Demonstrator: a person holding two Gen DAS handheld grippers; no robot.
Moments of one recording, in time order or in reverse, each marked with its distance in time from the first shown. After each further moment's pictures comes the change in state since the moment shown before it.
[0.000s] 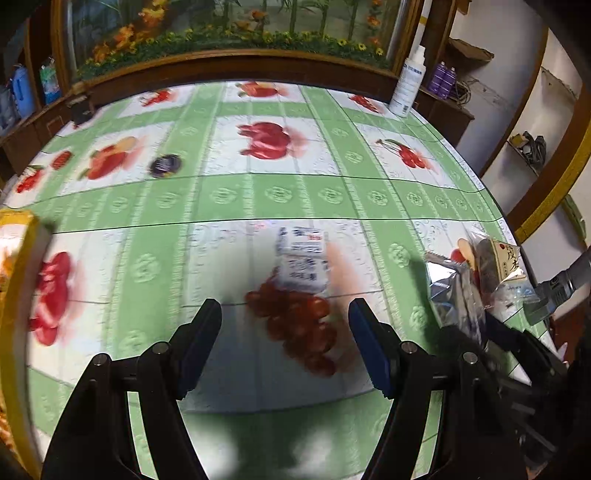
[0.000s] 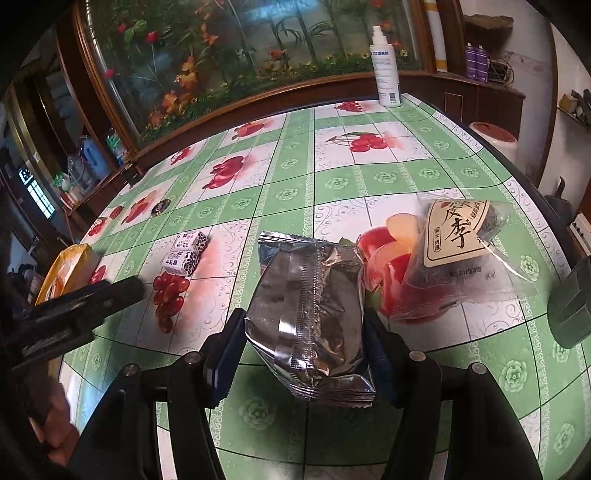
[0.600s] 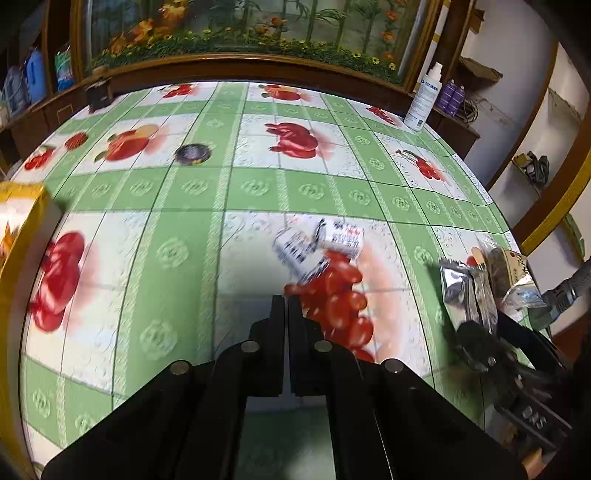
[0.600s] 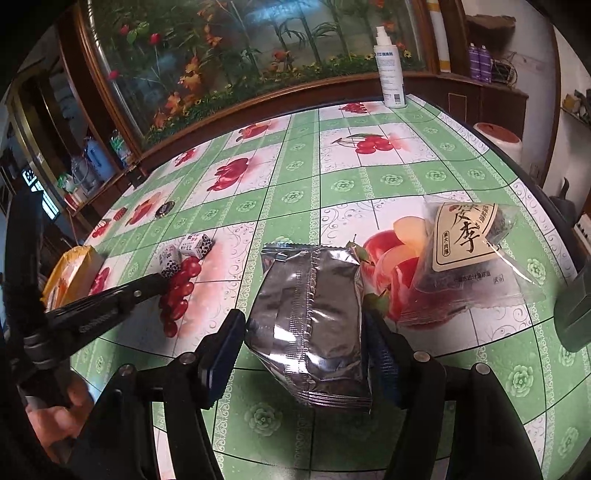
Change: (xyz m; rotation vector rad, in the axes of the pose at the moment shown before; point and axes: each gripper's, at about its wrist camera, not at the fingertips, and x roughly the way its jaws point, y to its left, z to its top) left arm -0.009 0.035 -0.020 -0.071 -0.054 -0.006; right arm 0.003 0.005 0.001 -0.018 -0.008 -0.005
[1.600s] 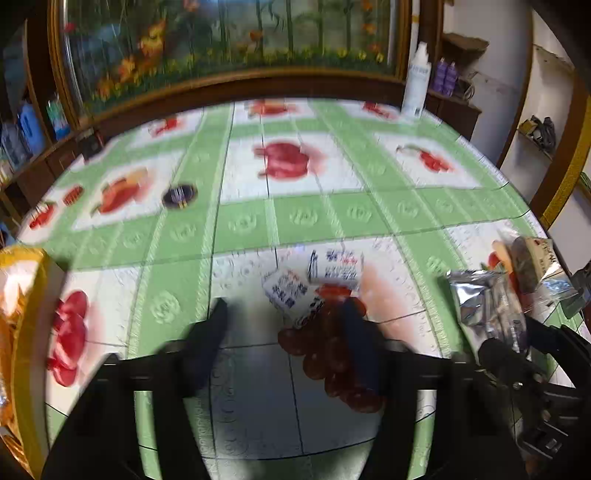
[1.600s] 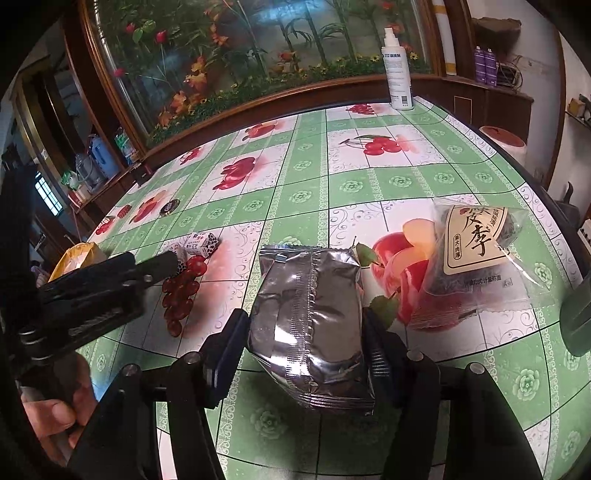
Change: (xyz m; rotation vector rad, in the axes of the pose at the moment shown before) left arm 0.025 -0.025 0.022 0.152 -0.019 0.105; right arm 0.001 0.000 0.001 0.006 -0.003 0.041
